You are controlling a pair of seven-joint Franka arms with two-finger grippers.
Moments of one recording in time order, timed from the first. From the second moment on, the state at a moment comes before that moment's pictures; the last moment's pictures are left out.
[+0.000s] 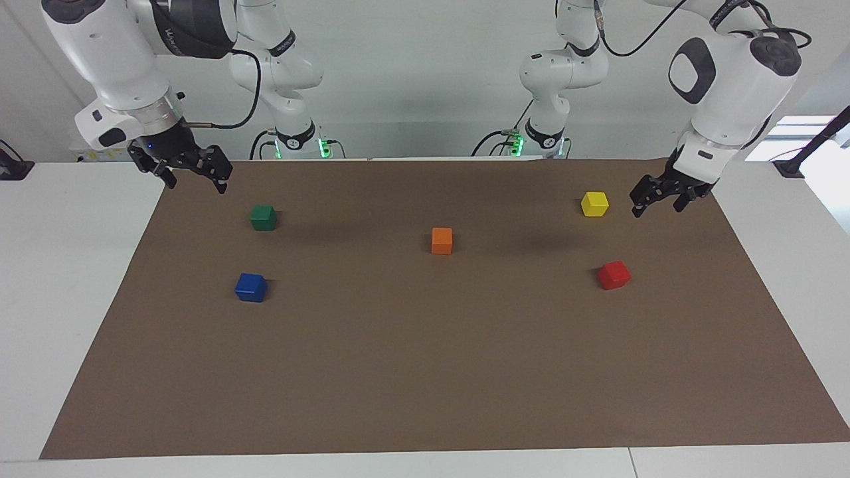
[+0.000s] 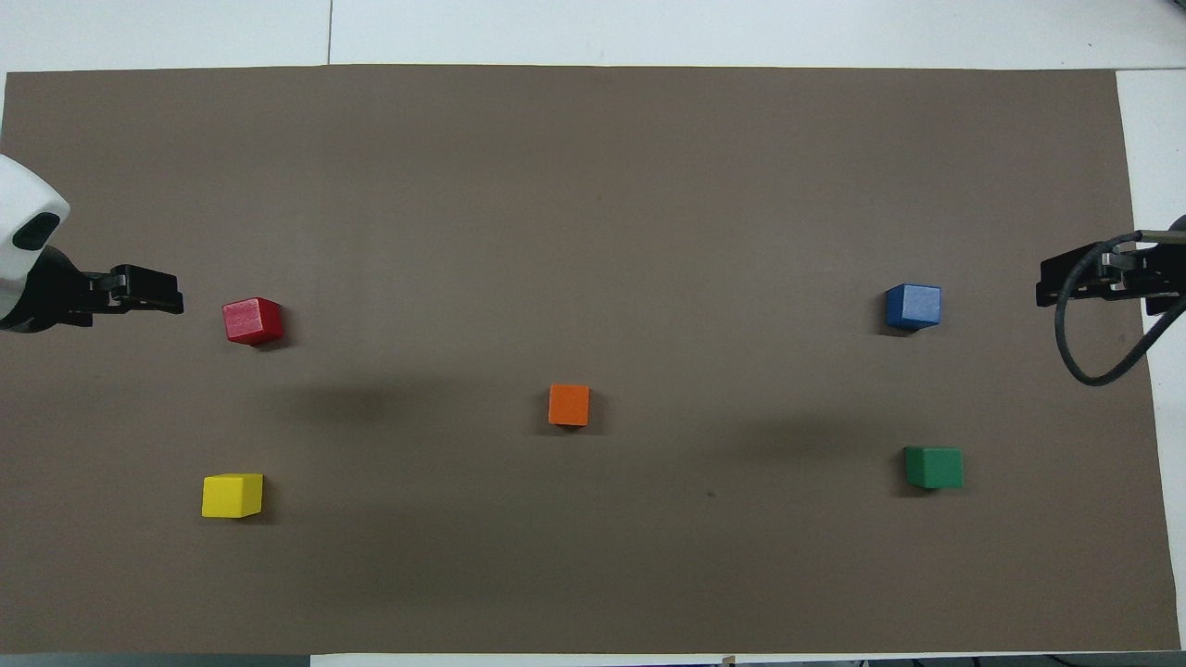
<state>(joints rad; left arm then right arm) 0.05 -0.03 -0.03 -1.90 -0.01 1.89 -0.04 -0.02 -0.02 -0.02 -1.65 -0.04 1.57 0.09</state>
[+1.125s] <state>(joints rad) 0.06 0.16 -0.04 -2.10 -0.01 2.30 -0.10 -0.03 -0.02 -0.02 -1.65 -0.04 1.57 0.09</state>
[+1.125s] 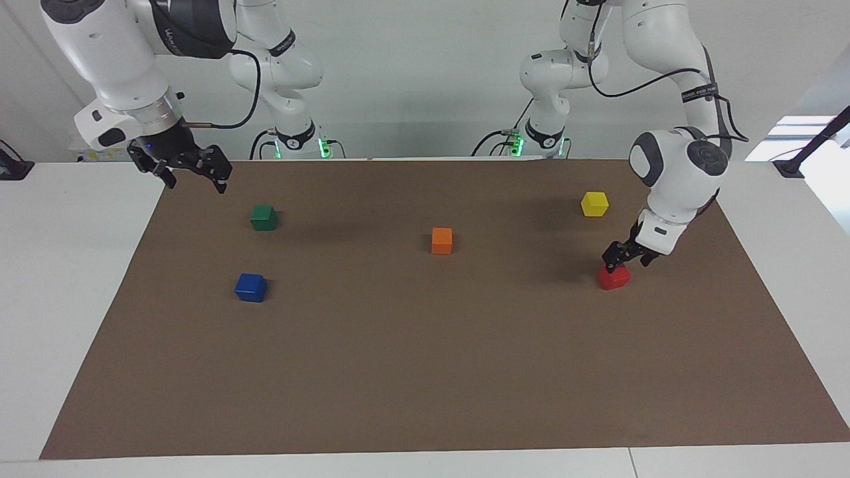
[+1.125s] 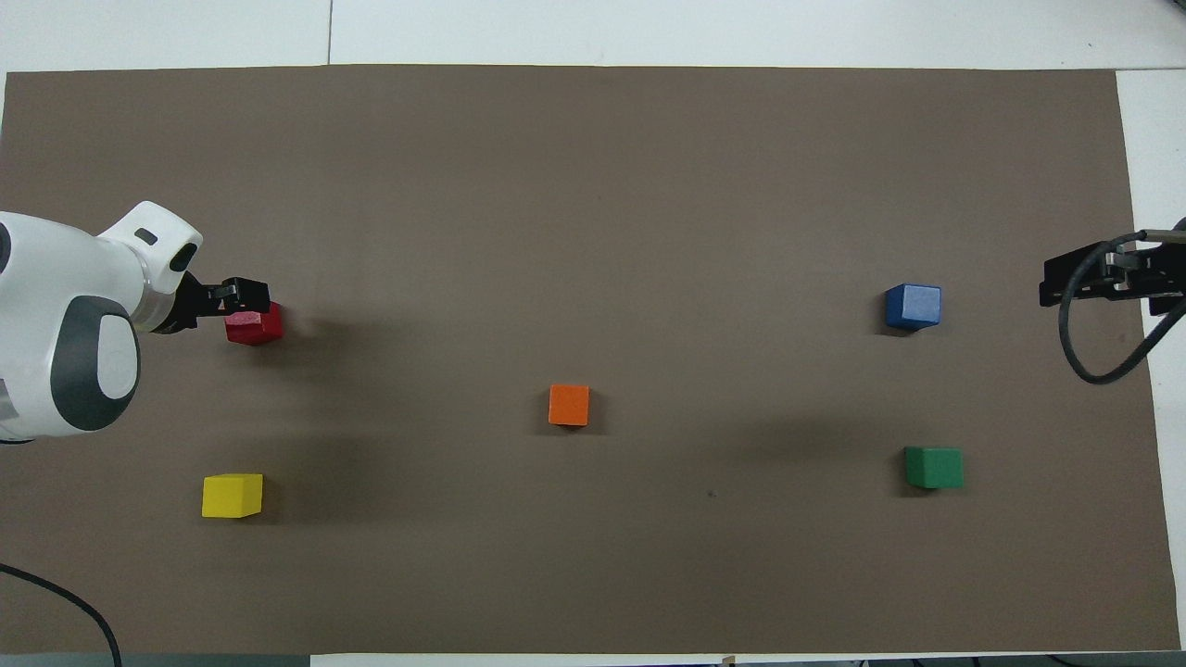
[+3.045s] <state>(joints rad) 0.04 0.09 -0.07 -1.86 -0.69 1.75 -0.91 -0.04 0.18 0.00 -2.05 1.82 1.31 -0.74</state>
